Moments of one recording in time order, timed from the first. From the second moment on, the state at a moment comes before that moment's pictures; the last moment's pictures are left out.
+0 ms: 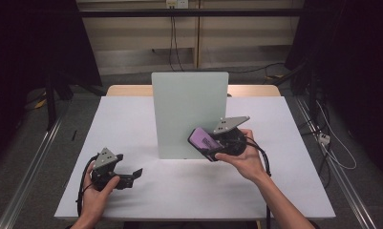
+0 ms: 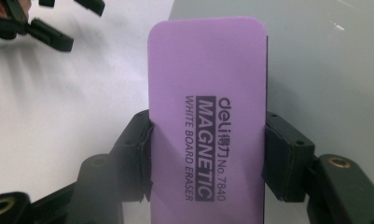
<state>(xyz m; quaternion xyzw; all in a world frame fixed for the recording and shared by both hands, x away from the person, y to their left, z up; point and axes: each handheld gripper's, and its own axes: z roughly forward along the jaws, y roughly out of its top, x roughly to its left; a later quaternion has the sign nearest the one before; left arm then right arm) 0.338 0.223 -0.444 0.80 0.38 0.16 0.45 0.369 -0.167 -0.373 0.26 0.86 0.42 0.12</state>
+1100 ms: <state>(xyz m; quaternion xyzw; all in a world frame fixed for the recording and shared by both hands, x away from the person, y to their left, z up) 0.340 0.227 -0.444 0.79 0.40 0.17 0.44 0.354 -0.152 -0.395 0.21 0.91 0.36 0.04</state>
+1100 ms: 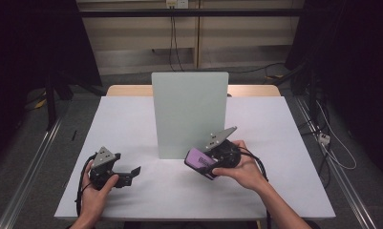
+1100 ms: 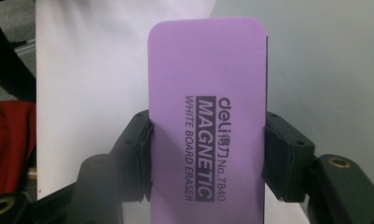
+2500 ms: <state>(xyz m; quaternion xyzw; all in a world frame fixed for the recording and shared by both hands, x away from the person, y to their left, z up) 0.338 0.227 -0.443 0.79 0.39 0.16 0.45 0.339 -0.112 -0.435 0.17 0.94 0.28 -0.02</state>
